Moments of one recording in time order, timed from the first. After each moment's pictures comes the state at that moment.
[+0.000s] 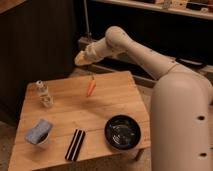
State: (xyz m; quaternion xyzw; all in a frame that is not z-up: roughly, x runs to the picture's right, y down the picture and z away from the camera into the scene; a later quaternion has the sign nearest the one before) arm -0.155 -0.155 0.769 0.21 -0.43 -0.62 0.63
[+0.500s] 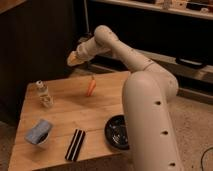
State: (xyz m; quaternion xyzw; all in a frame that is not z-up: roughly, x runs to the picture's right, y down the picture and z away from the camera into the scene) arm -0.213 -0.154 0.804 0.19 -0.47 -0.63 0.59
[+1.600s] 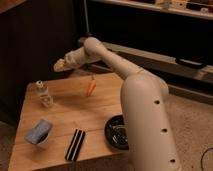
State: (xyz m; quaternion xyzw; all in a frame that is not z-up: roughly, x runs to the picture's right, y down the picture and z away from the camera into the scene) arm -0.282 -0.122 0.793 0.31 -0.48 -0.62 0.54
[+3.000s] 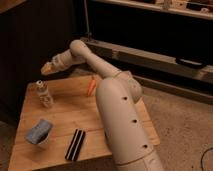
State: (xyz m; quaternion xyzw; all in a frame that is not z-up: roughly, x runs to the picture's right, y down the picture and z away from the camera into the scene) arm -0.361 -0.098 0.821 0.28 -0.53 -0.63 0.50
